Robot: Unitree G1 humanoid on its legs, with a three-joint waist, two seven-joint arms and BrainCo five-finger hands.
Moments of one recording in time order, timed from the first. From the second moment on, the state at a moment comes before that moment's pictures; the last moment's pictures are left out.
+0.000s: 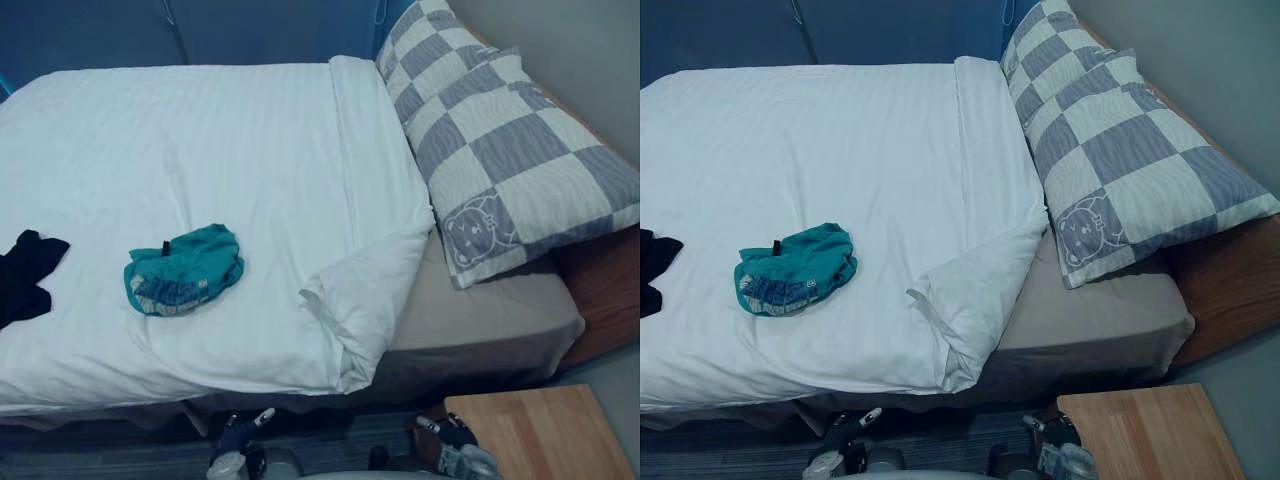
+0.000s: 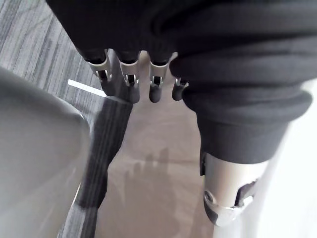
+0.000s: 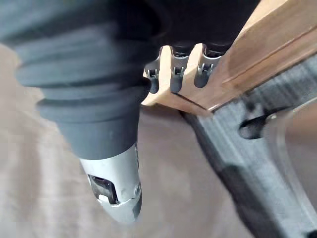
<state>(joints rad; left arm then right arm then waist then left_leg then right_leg) 0.03 -0.05 0.44 1.02 0.12 -0.05 0.10 0.06 -0.01 -0.37 0.84 0.20 -0.03 -0.11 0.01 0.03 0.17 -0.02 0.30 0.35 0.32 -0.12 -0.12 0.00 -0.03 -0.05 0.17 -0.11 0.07</state>
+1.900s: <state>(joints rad) -0.02 0.09 0.18 0.99 0.17 -0.05 0.09 0.02 -0.07 -0.44 0.41 -0.04 -0.10 -0.23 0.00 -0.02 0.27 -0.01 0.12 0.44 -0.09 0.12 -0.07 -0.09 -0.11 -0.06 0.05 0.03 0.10</state>
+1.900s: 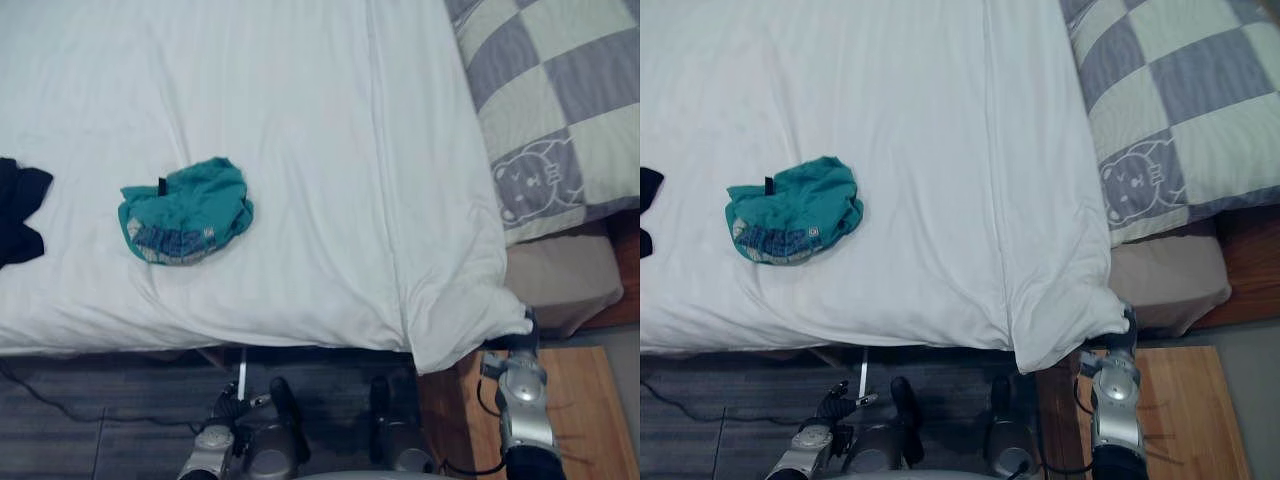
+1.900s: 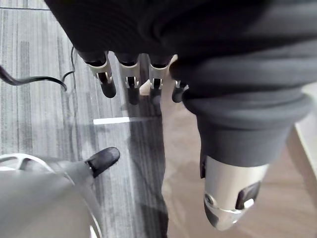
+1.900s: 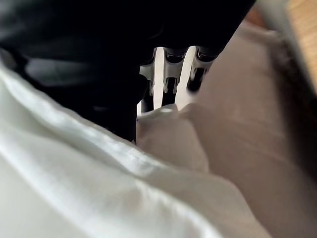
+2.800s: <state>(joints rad) -0.07 0.02 0.16 0.97 0.13 -0.04 0.11 -0.25 -0.15 -0.26 -0.11 -0.03 -0.09 -0.41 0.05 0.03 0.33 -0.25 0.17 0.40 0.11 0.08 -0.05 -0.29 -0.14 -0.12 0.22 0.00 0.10</state>
